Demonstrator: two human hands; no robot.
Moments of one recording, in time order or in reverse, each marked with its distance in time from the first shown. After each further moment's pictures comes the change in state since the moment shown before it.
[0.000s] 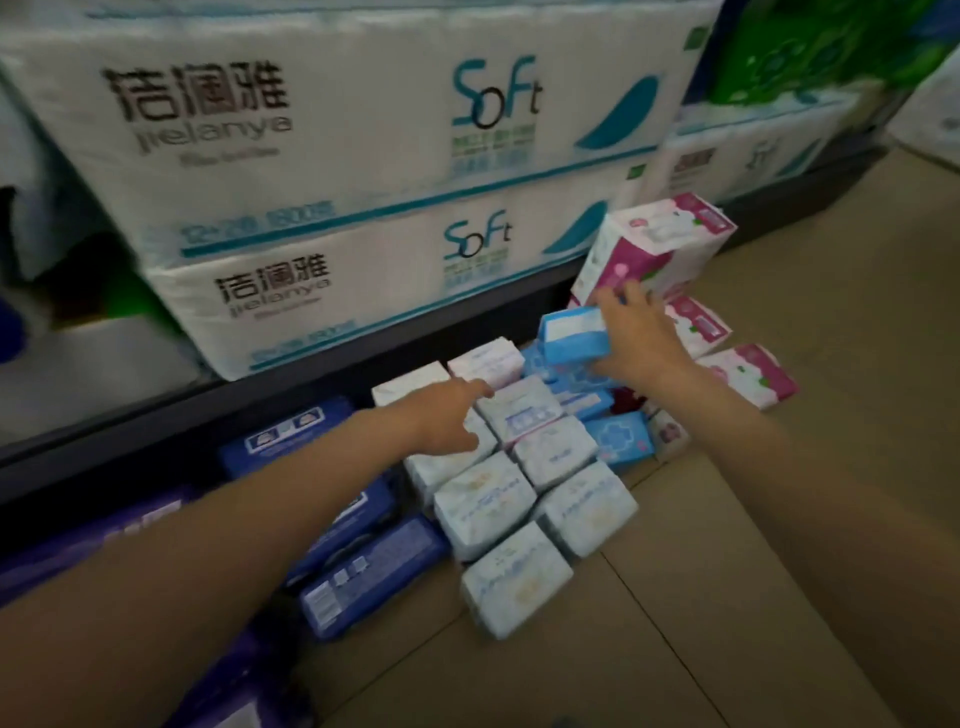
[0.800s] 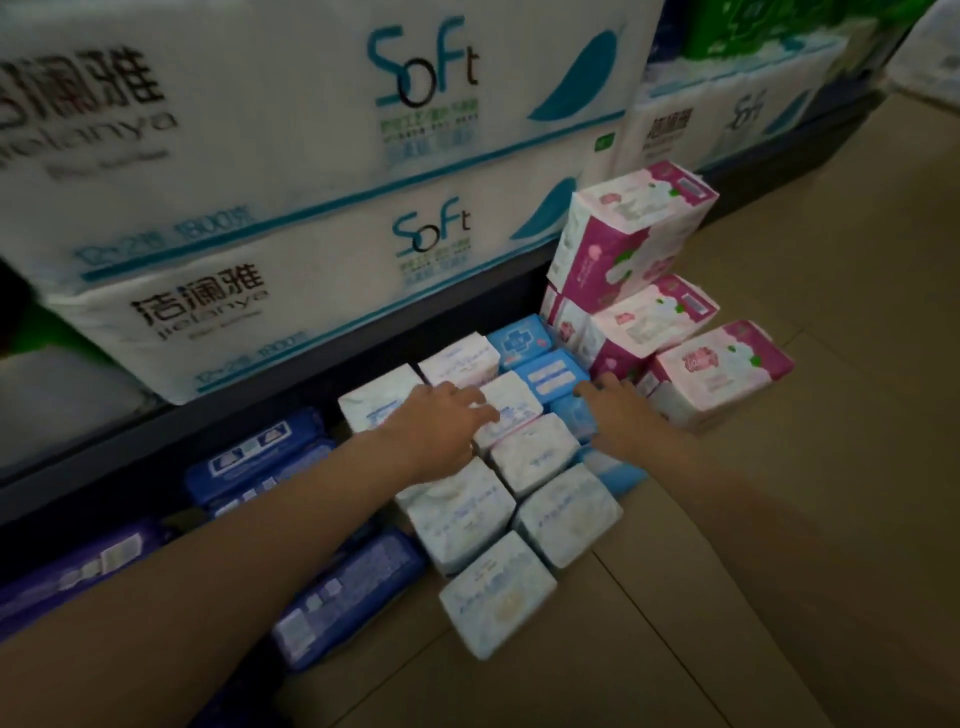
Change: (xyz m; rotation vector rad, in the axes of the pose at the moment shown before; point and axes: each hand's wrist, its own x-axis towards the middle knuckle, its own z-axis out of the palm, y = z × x) left_hand 0.022 0.015 0.015 0.529 0.039 0.106; right_hand -0.016 0.033 0.085 0.049 -0.333 -0.061
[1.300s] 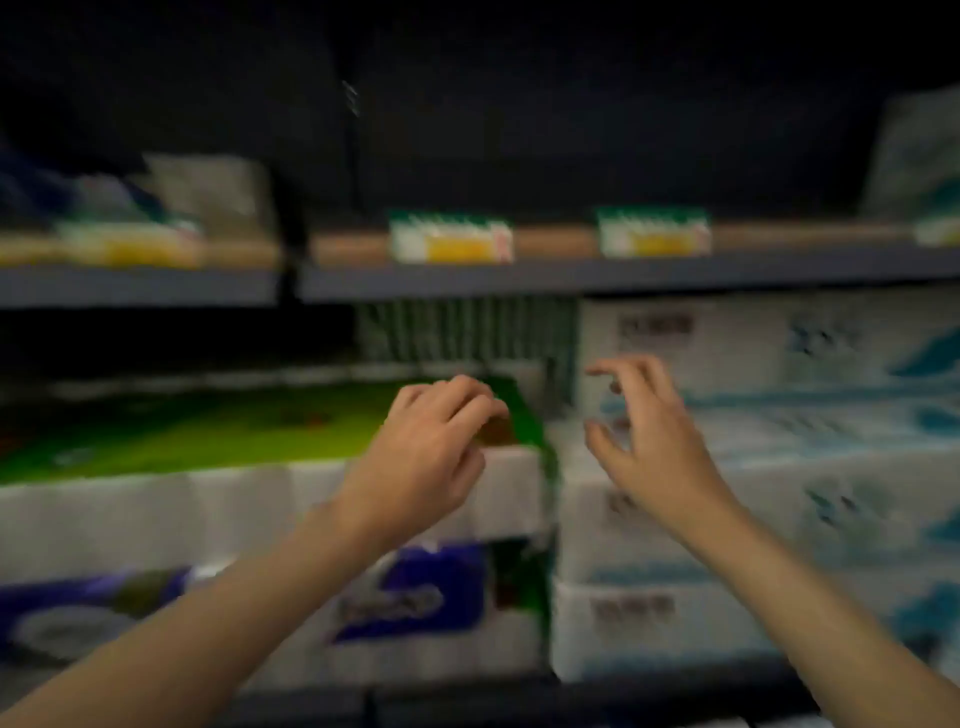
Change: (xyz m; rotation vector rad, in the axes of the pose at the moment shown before) left_hand -0.335 -0.203 -0.193 0.191 1.035 -0.357; right_hand -0.083 -0.361 -0.288 0.597 0.959 -0.889
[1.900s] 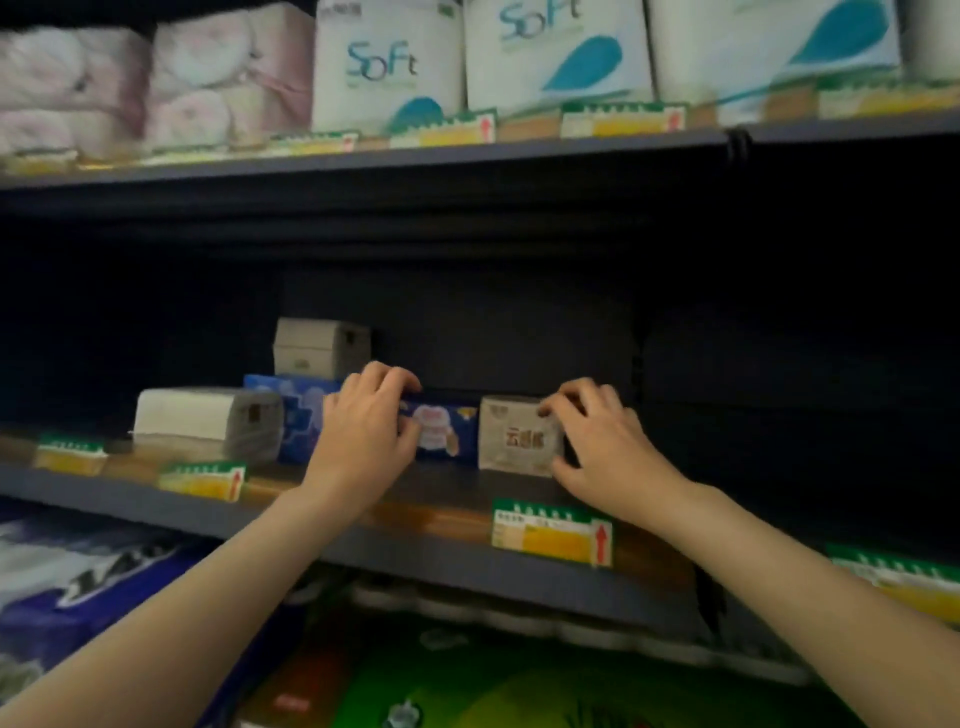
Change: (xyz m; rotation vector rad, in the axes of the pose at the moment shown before) left_hand -0.023 -0.270 -0.240 0.395 0.338 -0.581; right_hand 0.240 -0.256 0.128 -0.298 -0.222 -0.418
